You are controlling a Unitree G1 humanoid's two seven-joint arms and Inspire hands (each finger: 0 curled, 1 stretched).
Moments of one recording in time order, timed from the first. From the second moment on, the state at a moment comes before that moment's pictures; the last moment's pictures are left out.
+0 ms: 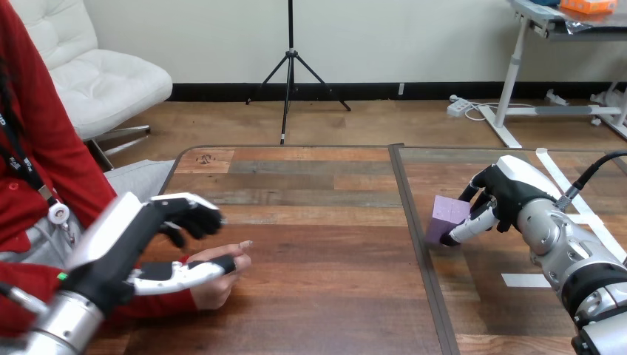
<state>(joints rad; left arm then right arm) 0.03 0.42 0.20 0.23 0.38 -0.57 -0.27 -0.86 -0.40 0.30 1.36 -0.50 -0.08 -0.03</state>
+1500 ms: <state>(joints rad) -0.09 0.66 0.02 0.26 0.60 -0.37 -0.25 -0.86 -0.44 0.29 1.36 -0.51 -0.10 -0.03</state>
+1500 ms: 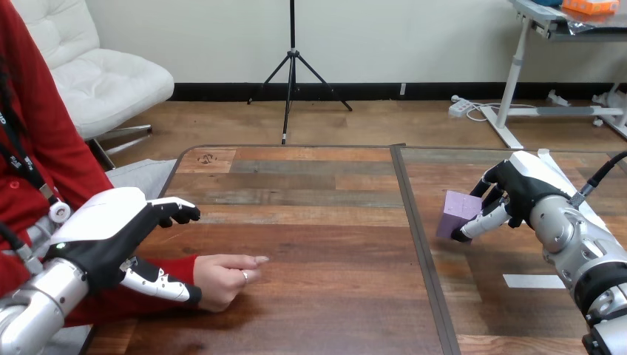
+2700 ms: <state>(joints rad) -0.16 0.68 -0.10 0.27 0.59 -0.19 -0.45 -0.86 -0.44 0.29 1.36 -0.50 -0.10 -0.03</state>
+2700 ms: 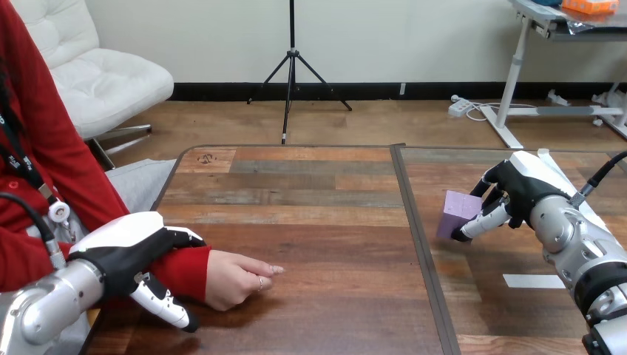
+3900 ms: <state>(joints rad) -0.22 0.69 -0.22 0.29 0.75 -0.19 -0.31 -0.86 -0.44 0.28 1.36 -0.49 -0.09 -0.03</state>
